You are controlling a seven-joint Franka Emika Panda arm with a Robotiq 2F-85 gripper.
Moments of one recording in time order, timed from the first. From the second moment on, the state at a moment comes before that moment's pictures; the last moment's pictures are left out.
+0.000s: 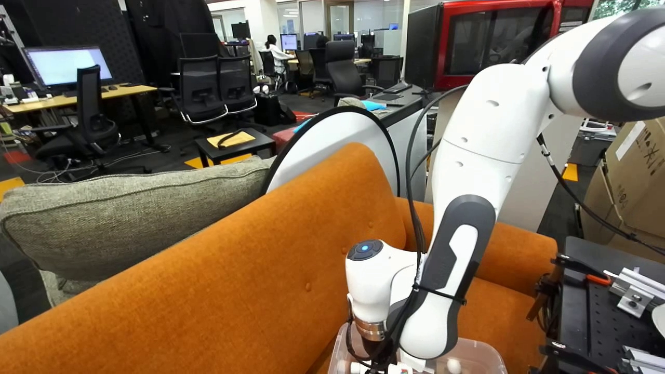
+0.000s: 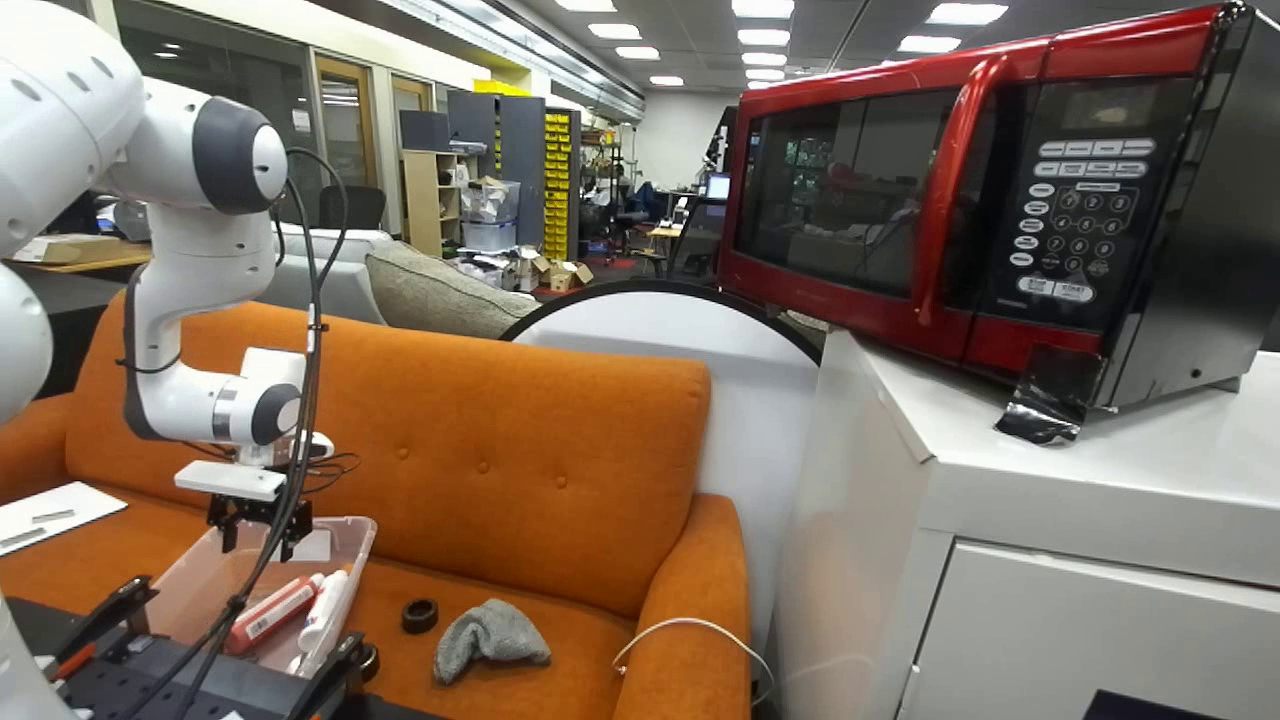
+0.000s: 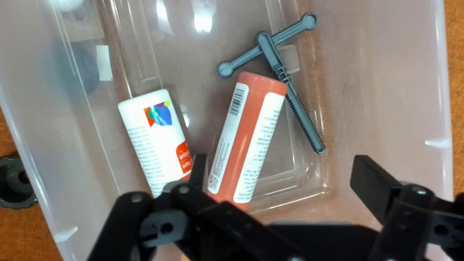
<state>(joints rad) 0.32 1.05 0.18 -1.88 -0.01 2.74 0.20</state>
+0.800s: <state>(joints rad) 0.33 1.12 0.18 -1.80 -0.01 2.75 0.19</state>
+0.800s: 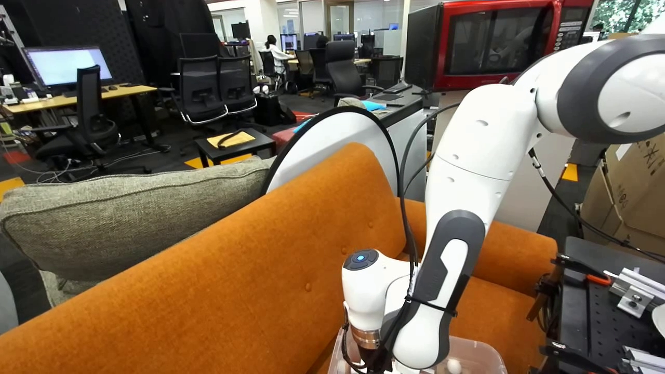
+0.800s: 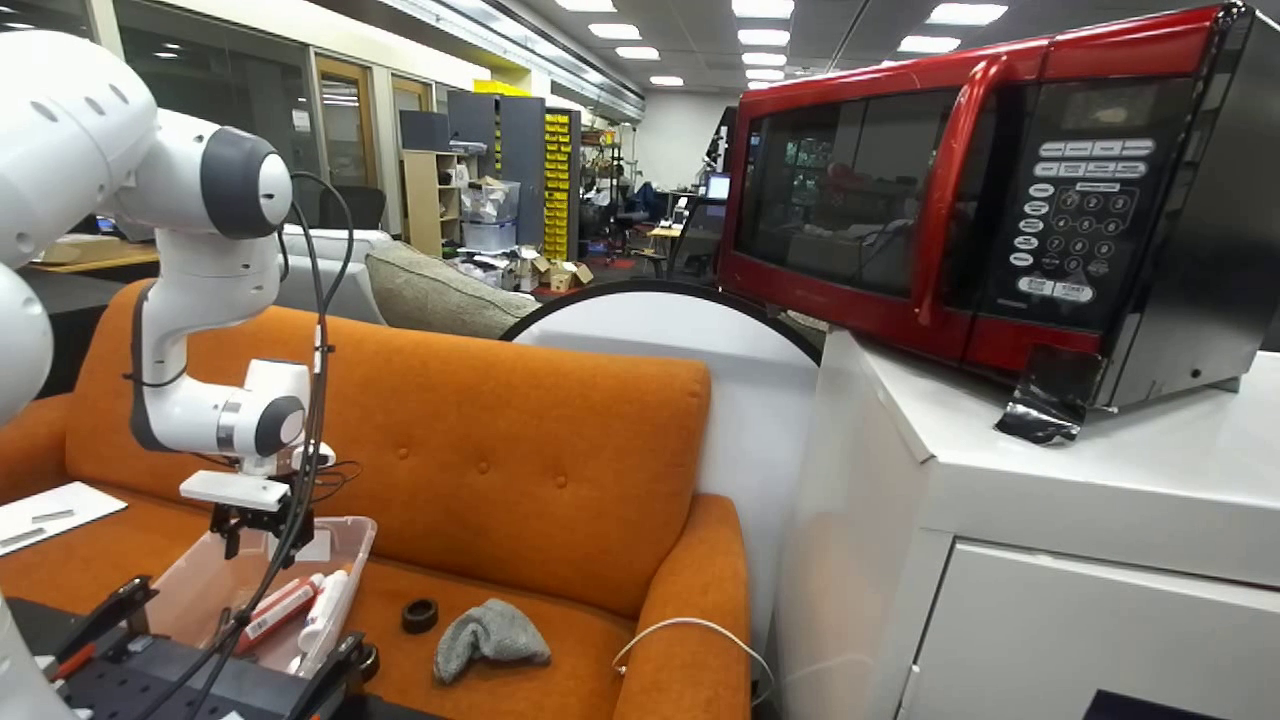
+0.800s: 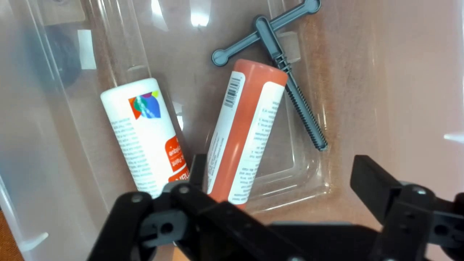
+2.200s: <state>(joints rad) 0.28 1.44 0.22 -1.44 -0.01 2.58 -0.07</state>
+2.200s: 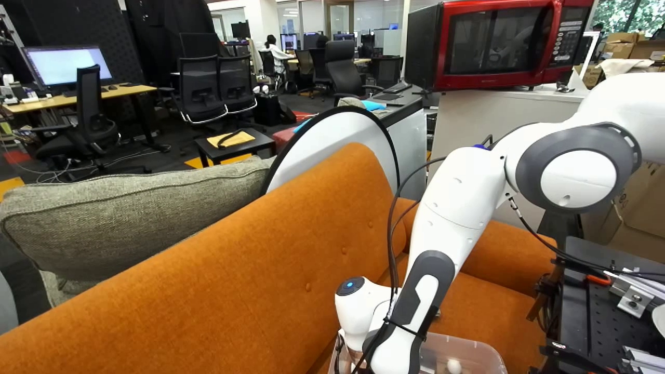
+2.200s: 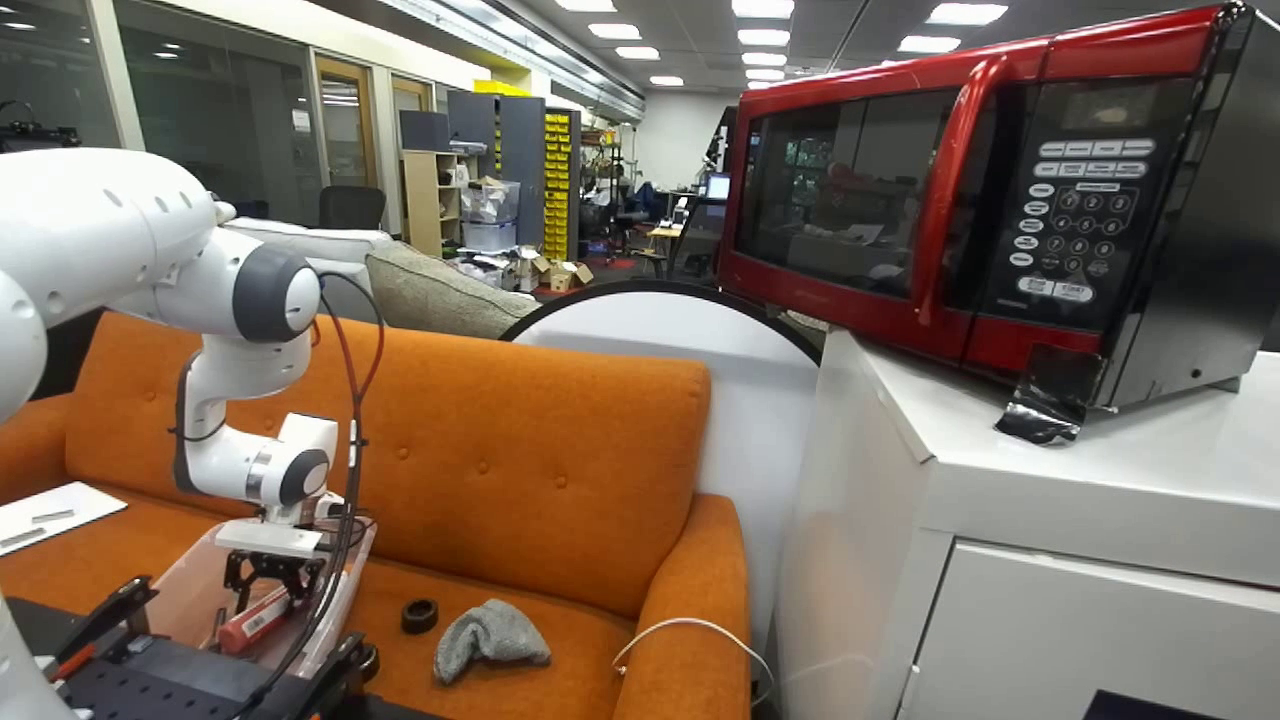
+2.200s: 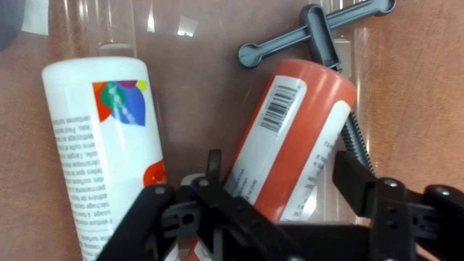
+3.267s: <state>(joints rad) 0.27 1.45 0.23 -1.42 -0.01 2.54 -0.10</state>
